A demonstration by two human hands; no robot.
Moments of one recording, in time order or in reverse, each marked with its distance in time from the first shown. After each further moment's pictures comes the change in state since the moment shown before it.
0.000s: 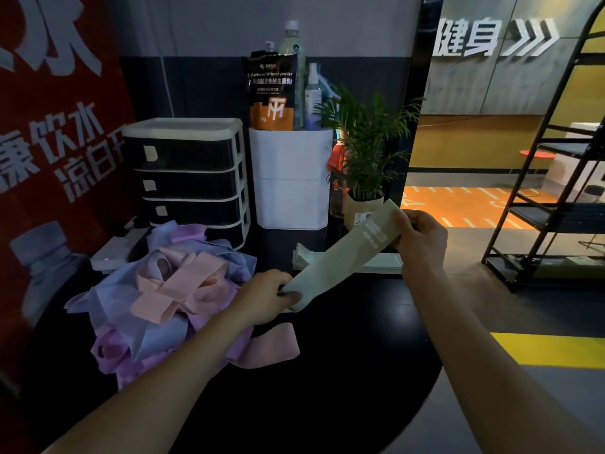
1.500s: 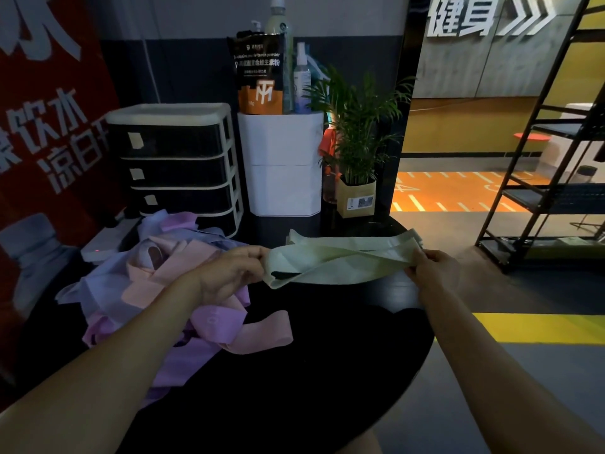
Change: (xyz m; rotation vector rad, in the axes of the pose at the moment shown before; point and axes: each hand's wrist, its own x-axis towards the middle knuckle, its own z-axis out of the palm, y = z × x) left_hand 0.002 -0.023 -0.025 -1.055 -0.265 -0.092; right_hand 0.012 0.089 -0.055 -0.046 0.159 0.323
